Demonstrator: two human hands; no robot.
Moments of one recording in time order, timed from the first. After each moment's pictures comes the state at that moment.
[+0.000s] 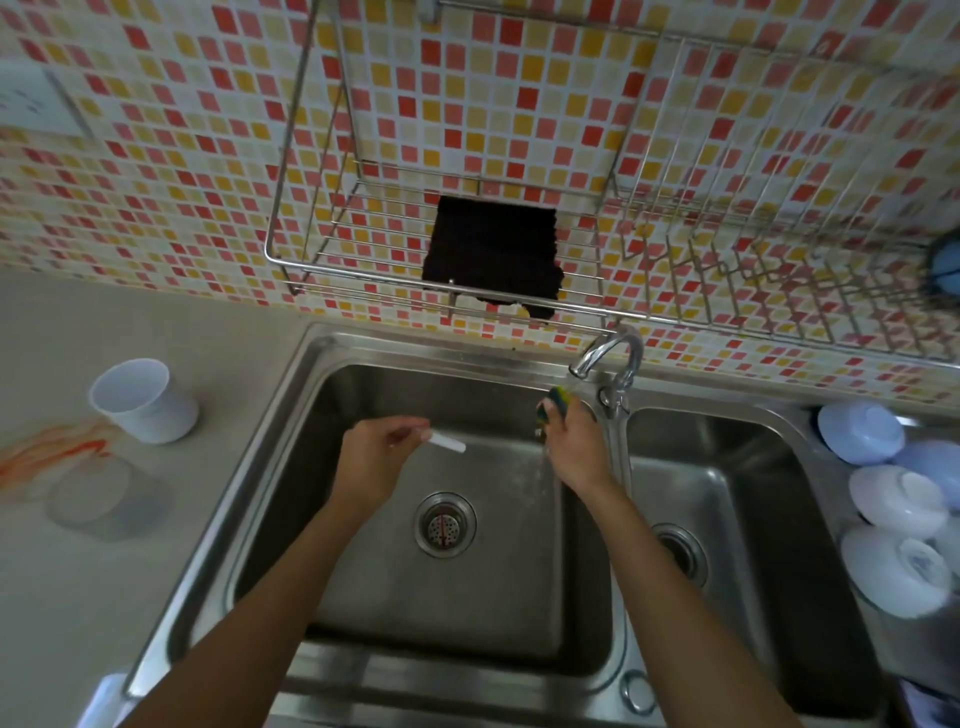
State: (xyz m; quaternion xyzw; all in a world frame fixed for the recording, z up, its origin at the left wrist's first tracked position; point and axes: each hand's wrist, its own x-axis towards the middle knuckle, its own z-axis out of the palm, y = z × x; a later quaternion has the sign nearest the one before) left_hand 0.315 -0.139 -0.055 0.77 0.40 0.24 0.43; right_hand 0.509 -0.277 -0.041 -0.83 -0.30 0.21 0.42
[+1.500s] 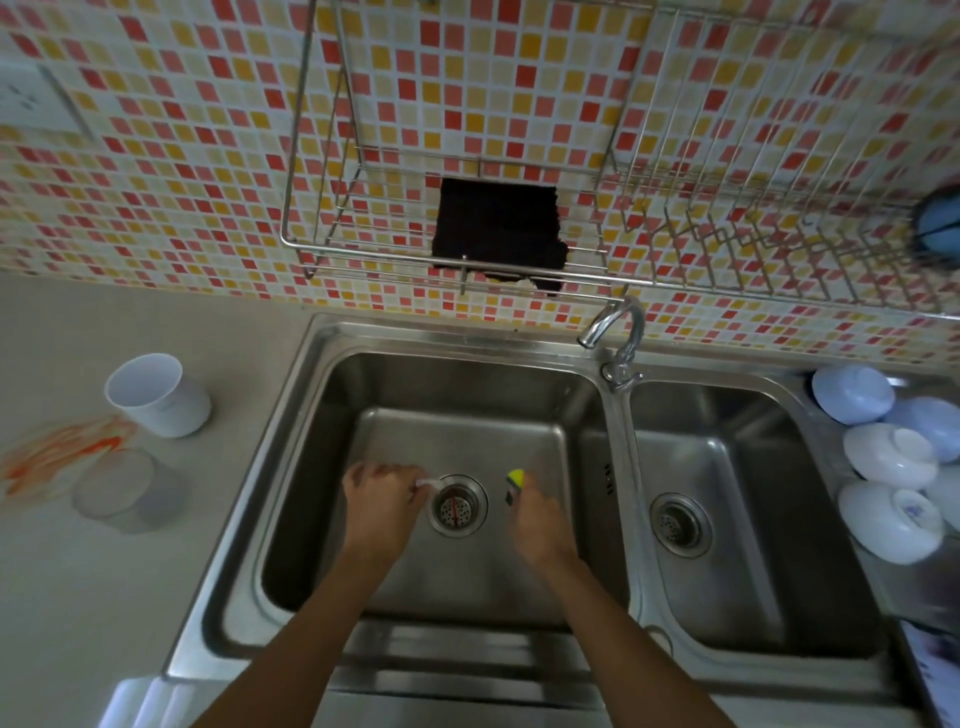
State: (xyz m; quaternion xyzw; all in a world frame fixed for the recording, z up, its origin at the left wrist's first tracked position) left_hand 0.269 -0.179 -0.097 0.89 0.39 0.10 0.22; right_hand 0.410 -0.315 -0.105 -0.89 -0.28 0.29 0.20
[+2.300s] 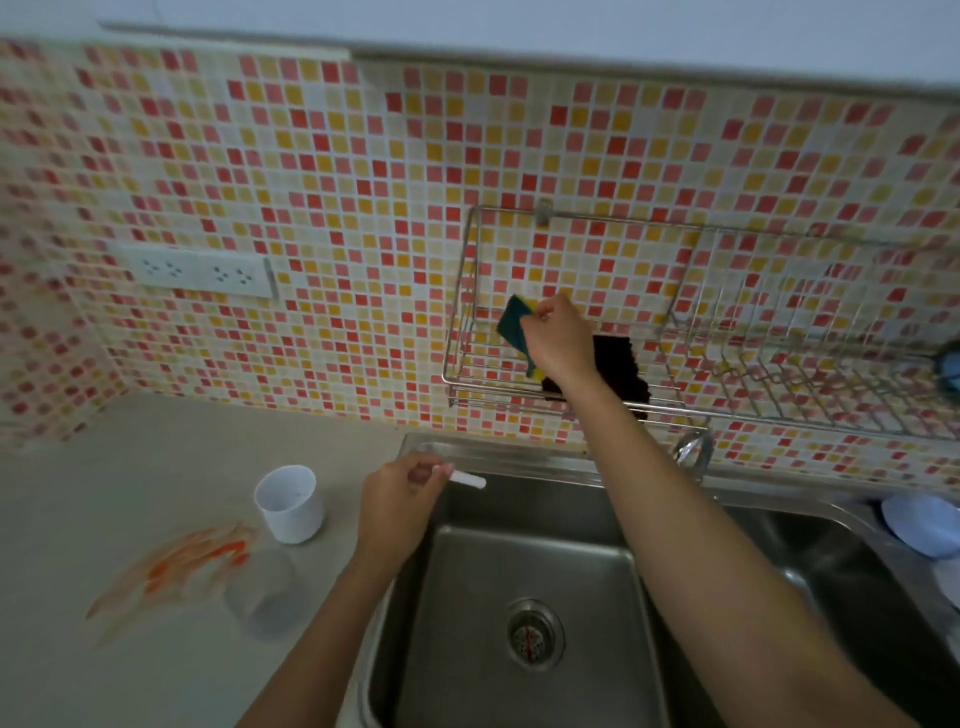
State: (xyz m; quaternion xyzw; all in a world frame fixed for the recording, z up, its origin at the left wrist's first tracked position) left_hand 0.215 -0.078 0.042 0.78 0.39 0.33 0.35; right_hand 0.425 -0.102 0.168 -0.81 -0.35 0.05 0.46
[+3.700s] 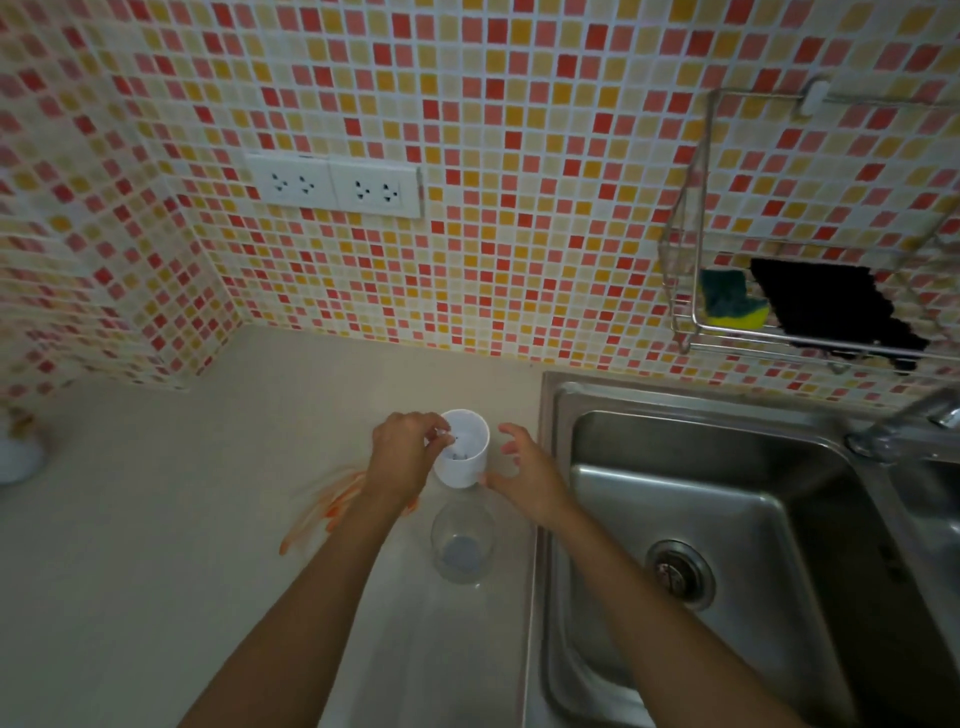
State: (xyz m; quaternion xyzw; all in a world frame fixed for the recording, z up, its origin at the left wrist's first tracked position) left_hand 0.062 0.121 -0.028 0.86 0.41 0.18 0.25; right_hand 0.201 0.004 -0.066 -0.78 -0.39 0.31 0.38
